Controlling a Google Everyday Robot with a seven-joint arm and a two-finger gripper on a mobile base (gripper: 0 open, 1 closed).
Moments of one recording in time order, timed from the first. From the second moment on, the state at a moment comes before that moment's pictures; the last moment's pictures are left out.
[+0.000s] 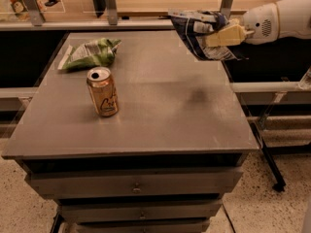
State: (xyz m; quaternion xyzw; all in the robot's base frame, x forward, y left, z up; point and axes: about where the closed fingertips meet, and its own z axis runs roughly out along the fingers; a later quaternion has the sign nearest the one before) arm 0.647 -0.155 0.961 -0.44 0.69 0.39 0.41
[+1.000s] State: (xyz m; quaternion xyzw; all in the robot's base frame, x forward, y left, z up) arm 0.591 -0.124 0.958 -0.35 0.67 0.45 0.47
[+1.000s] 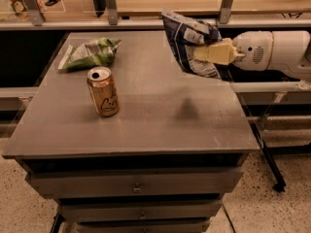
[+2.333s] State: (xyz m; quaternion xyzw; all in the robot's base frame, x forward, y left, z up) arm 0.590 -0.103 0.973 -0.35 0.62 0.49 0.50
